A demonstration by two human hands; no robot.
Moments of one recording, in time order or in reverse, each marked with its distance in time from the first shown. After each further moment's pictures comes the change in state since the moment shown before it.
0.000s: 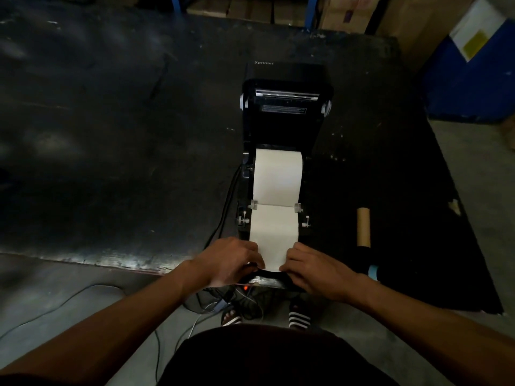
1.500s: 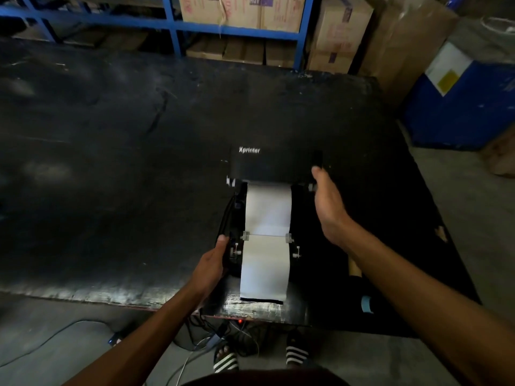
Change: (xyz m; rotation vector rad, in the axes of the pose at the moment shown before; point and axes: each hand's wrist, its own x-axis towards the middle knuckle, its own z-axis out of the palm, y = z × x) left_hand 0.015 -0.020 0.010 -1.223 0.507 -0.874; right_hand 0.082 0.050 -0.120 1.142 0.849 0.769
